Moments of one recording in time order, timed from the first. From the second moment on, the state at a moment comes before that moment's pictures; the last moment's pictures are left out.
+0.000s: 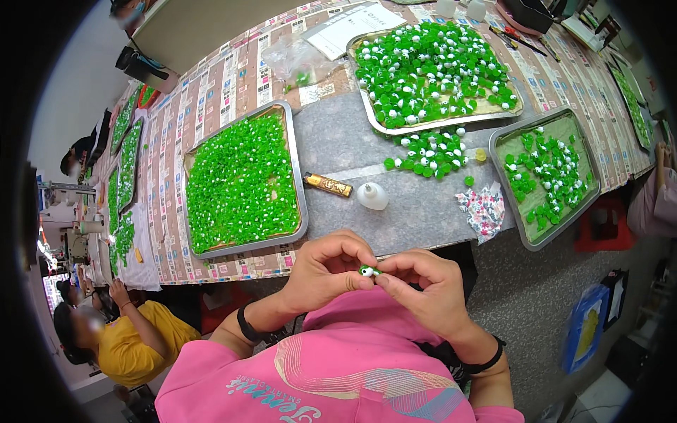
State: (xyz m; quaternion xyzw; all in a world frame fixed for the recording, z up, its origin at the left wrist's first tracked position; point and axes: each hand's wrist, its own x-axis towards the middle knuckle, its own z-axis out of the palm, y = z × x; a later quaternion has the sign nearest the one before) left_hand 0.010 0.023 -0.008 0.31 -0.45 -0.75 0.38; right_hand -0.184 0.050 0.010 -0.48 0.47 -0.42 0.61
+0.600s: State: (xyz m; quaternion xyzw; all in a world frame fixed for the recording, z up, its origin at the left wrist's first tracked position) left_hand 0.009 0.021 -0.001 0.33 -0.42 -0.76 0.37; right_hand -0.185 0.047 0.006 -0.52 0.46 -0.43 0.58
